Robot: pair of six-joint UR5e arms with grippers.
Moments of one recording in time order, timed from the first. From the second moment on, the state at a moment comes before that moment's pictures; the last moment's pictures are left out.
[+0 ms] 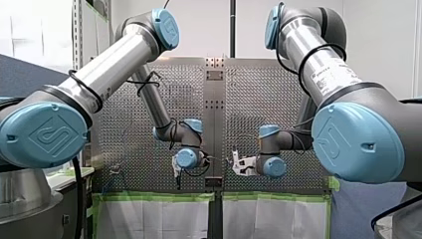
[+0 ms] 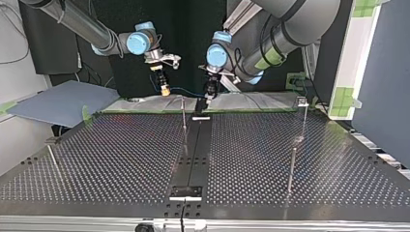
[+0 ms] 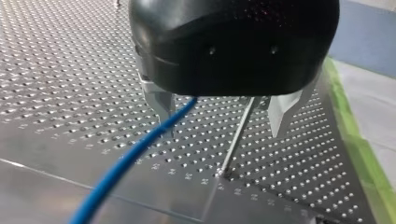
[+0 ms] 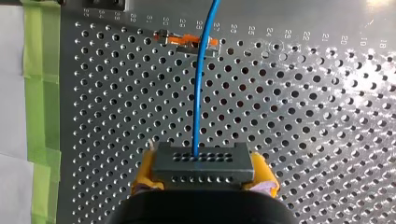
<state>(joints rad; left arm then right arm) -0.53 -2.36 -1.76 -2.34 -1.85 -1.84 2.04 -0.77 1.85 -0.93 1.44 1.47</state>
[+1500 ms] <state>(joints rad) -0.54 -2.36 -1.76 -2.34 -2.01 -1.60 2.04 -0.77 1.84 -0.89 1.48 1.43</state>
